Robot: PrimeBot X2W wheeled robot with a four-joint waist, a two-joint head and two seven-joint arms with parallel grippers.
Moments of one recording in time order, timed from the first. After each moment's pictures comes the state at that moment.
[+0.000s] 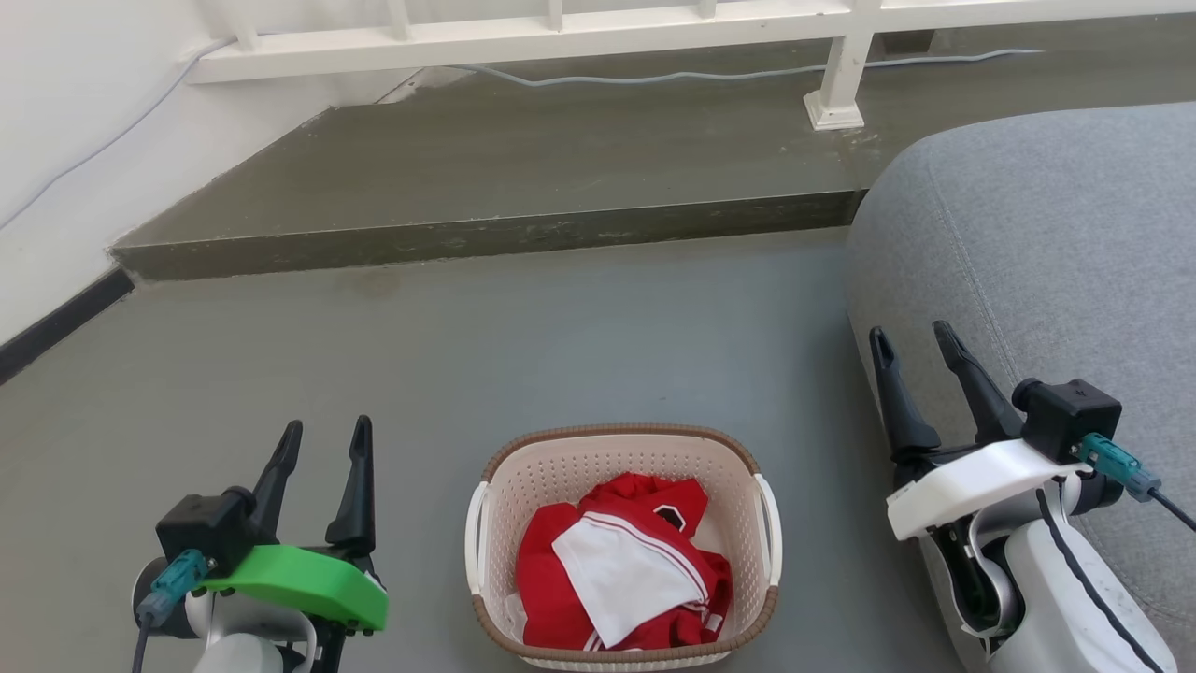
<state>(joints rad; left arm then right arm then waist) -0.08 0.07 -0.16 0.26 -0.41 -0.11 -0.25 -0.13 -0.13 0.23 0.26 0.35 0.05 -0.25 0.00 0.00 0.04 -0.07</state>
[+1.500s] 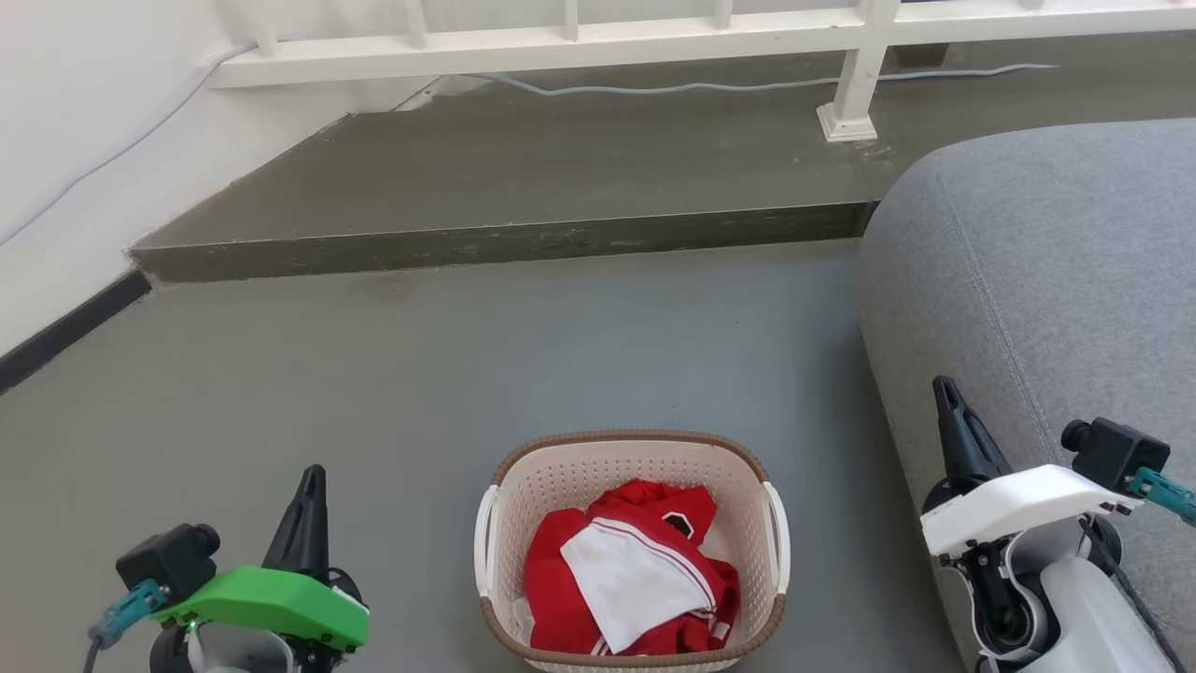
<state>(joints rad) -0.05 0.04 -0.12 0.31 -0.69 -0.12 -0.17 -0.08 -0.09 0.13 0.32 0.64 0.07 -0.17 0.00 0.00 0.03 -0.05</state>
